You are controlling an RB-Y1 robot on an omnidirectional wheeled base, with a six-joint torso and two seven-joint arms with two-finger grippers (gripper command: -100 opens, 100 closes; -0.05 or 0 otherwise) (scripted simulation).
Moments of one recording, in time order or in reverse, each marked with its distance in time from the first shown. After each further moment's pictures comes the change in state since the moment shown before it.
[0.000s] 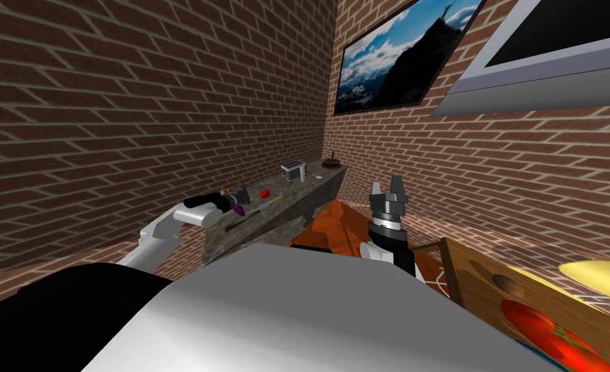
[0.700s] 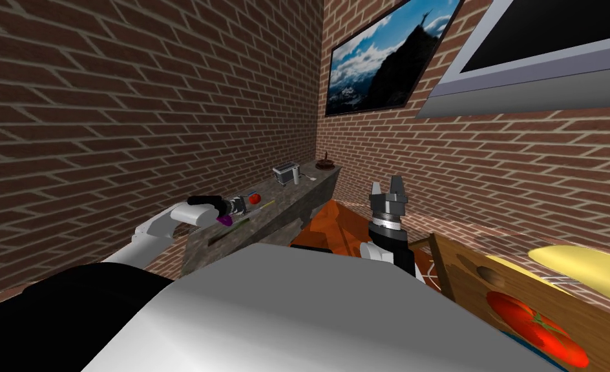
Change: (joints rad) left arm 0.038 0.105 -0.021 0.087 0.134 0.192 0.148; right arm 0.000 0.000 0.000 0.000 0.000 0.000 0.000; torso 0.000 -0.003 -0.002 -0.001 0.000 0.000
